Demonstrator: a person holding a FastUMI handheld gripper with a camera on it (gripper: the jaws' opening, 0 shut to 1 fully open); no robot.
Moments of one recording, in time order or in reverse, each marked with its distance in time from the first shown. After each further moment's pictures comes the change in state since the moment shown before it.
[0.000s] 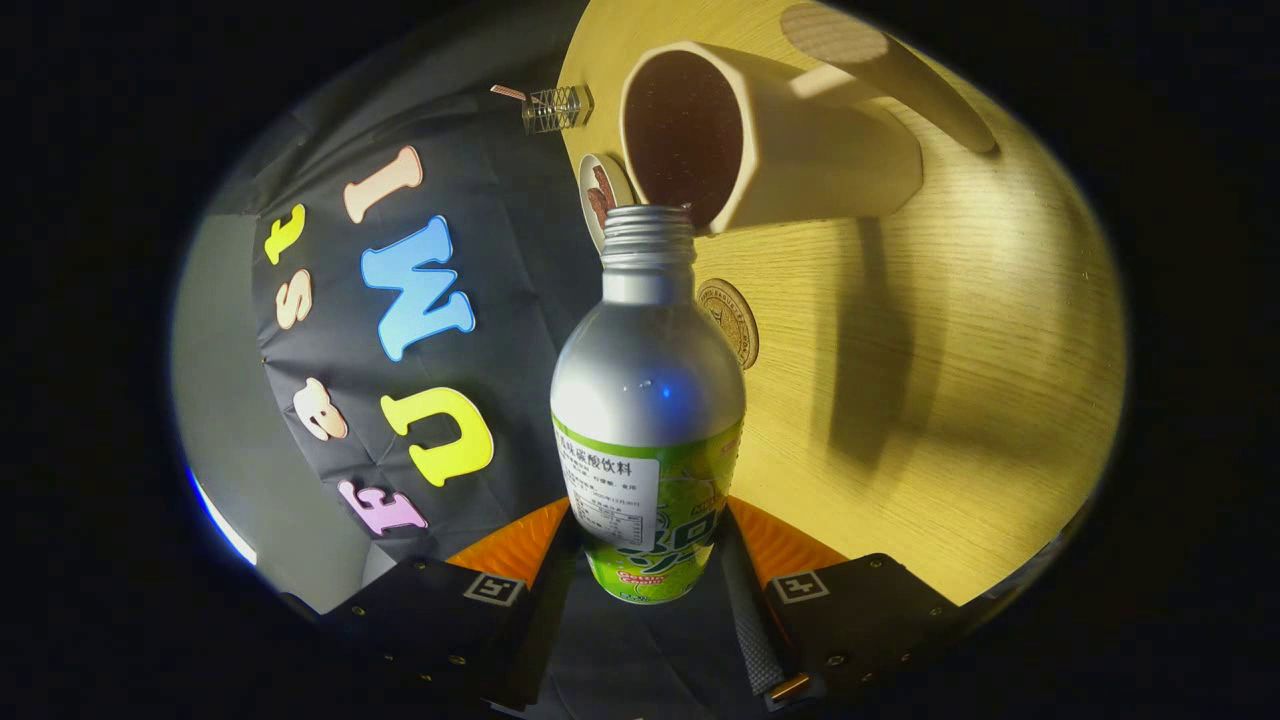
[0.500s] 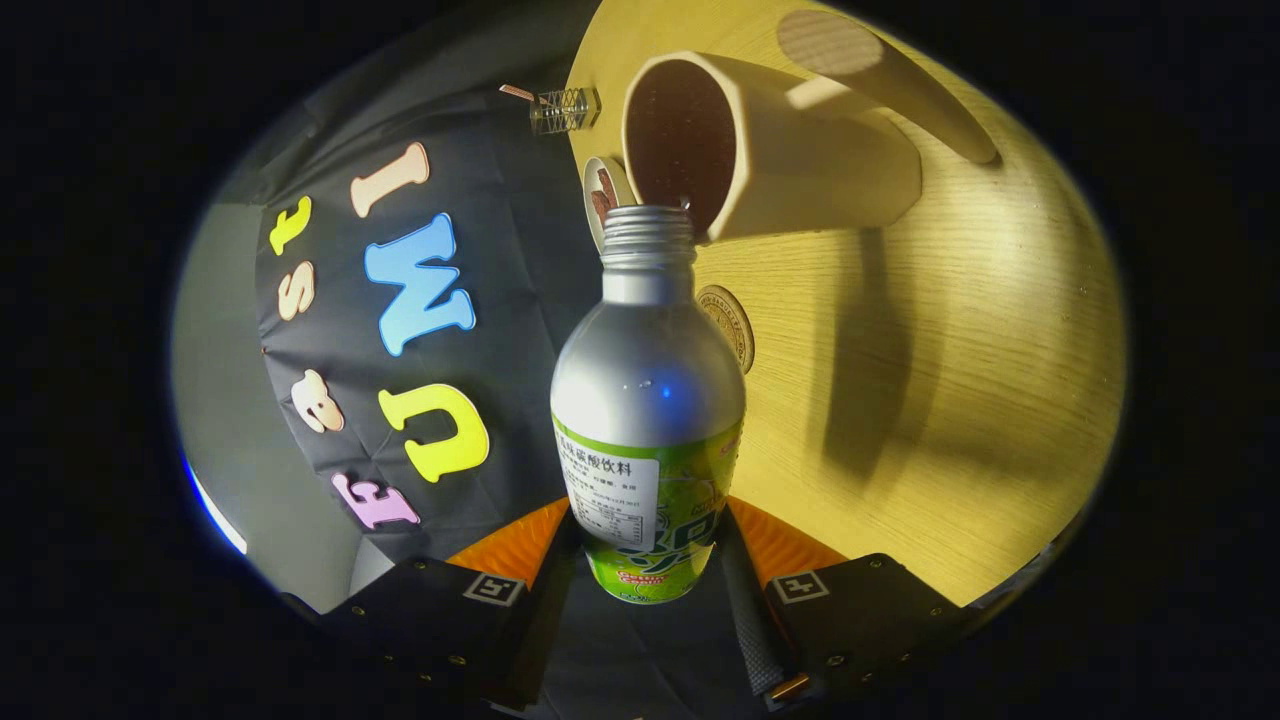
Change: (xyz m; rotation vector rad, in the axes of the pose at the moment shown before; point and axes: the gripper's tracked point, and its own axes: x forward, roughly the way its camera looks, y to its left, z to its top) arm -0.003 -0.005 0.003 -0.031 -0.006 -0.004
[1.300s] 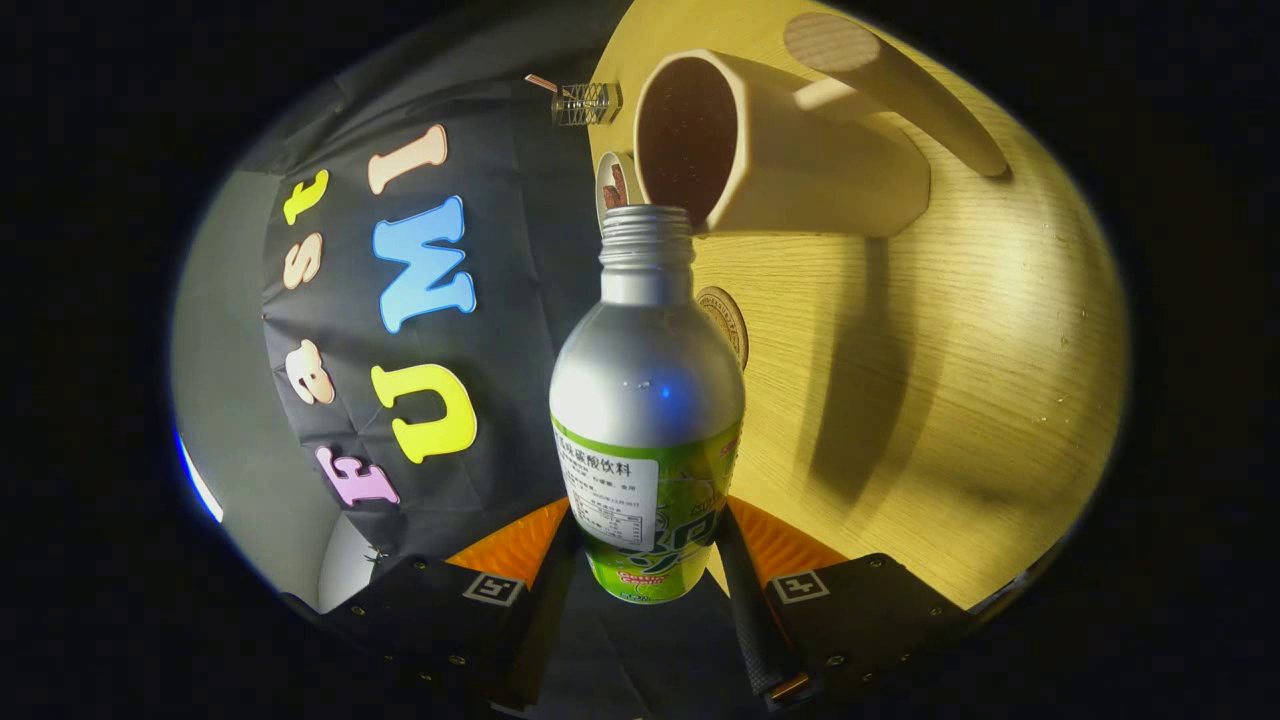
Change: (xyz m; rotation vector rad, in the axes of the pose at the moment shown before) arm -0.001 -0.012 -0.005 -0.088 0.000 -0.016
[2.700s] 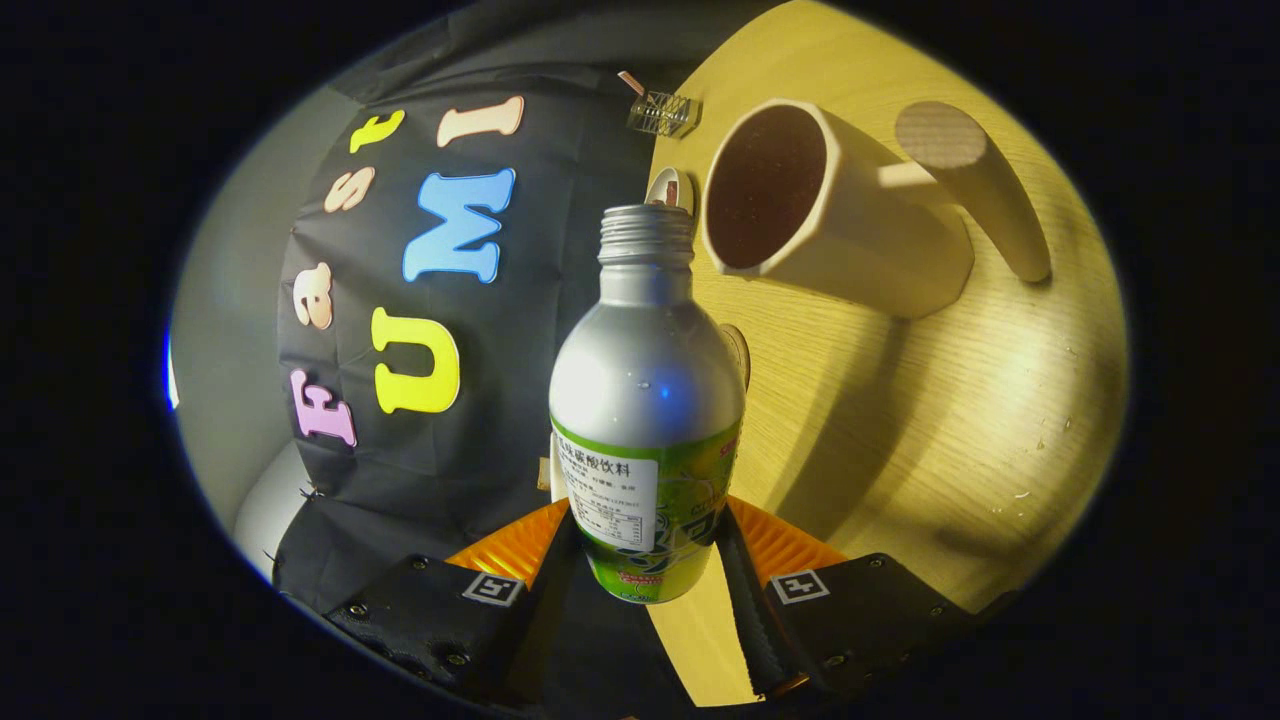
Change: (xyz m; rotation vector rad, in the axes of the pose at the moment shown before) arm 0.002 -0.019 0.006 -0.266 -0.061 -0.028
